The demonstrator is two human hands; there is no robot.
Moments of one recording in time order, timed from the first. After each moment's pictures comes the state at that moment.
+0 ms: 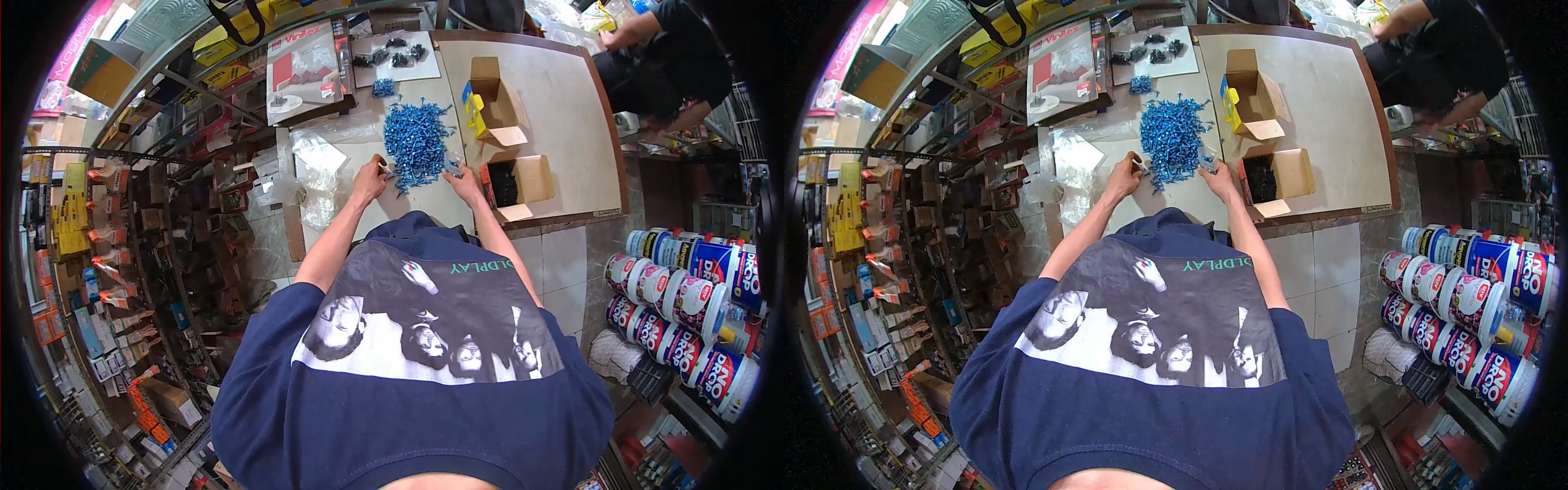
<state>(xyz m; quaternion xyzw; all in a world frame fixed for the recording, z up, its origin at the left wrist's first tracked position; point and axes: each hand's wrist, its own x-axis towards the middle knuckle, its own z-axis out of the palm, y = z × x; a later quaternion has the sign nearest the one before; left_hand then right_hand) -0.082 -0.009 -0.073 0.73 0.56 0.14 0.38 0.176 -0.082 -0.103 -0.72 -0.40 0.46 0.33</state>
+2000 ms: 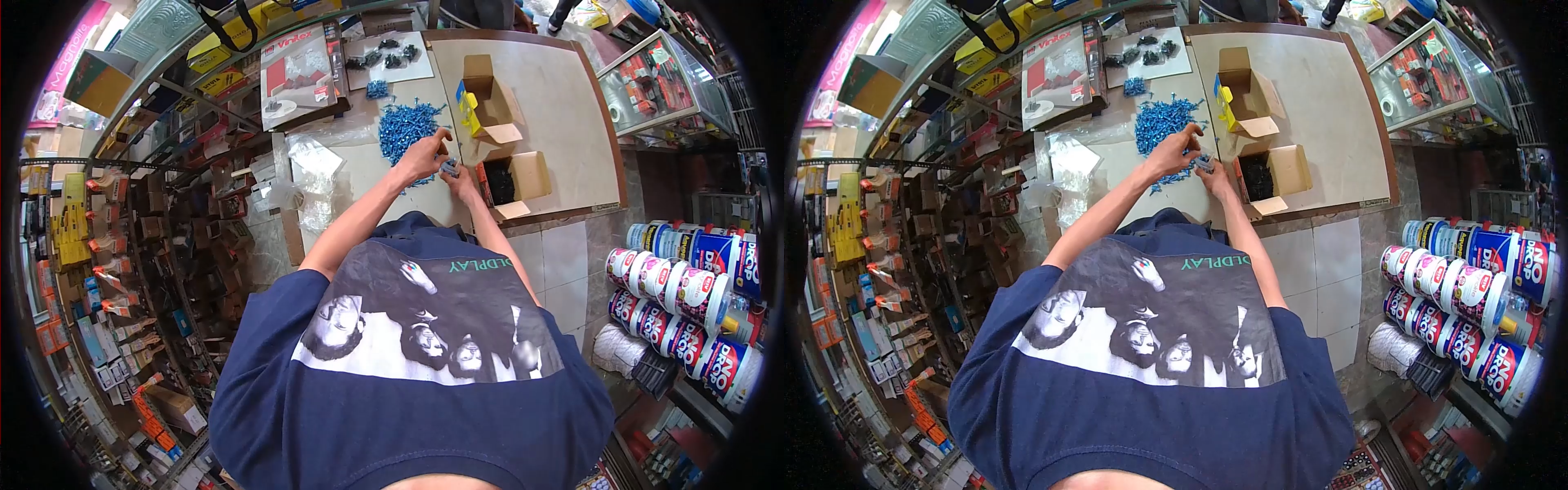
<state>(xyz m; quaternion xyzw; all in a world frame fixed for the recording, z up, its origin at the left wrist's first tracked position) 0.036 0.008 0.010 0.81 0.32 0.17 0.46 0.179 -0.082 -0.118 -0.69 -0.39 0.49 0.36</state>
